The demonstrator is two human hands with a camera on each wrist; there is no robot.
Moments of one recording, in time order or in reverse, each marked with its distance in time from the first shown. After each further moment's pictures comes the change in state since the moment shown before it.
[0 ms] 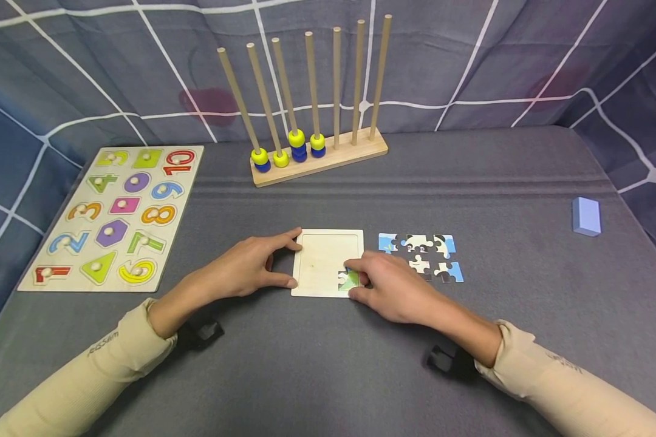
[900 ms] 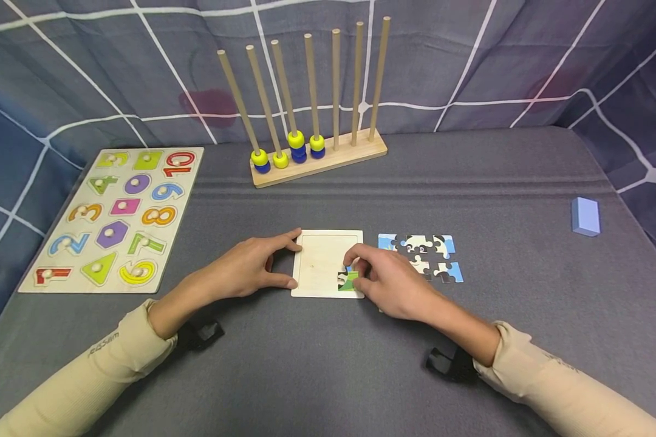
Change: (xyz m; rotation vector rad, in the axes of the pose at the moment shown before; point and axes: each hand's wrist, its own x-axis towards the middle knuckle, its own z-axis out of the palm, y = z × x) left_hand -0.001 0.001 0.001 0.001 0.003 0.002; right_hand 0.002 0.006 0.001 0.258 0.063 0.037
